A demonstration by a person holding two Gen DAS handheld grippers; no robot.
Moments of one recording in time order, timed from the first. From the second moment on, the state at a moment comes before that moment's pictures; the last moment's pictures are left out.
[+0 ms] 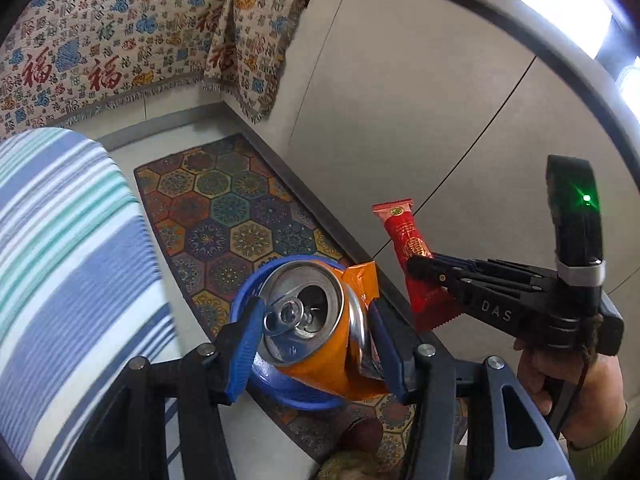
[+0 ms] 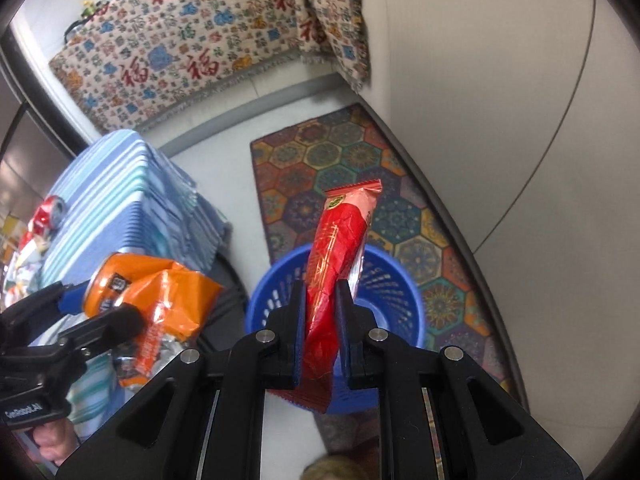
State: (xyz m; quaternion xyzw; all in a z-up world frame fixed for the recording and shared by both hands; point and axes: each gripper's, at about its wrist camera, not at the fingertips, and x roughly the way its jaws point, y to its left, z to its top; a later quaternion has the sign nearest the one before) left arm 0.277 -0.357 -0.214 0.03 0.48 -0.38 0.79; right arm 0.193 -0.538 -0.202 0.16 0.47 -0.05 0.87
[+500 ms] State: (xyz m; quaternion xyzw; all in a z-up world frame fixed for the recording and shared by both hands) left arm 0.309 -0.413 -0.287 0.04 0.52 -0.37 0.76; right arm 0.201 -0.575 -0.241 0.22 0.47 -0.06 0.86
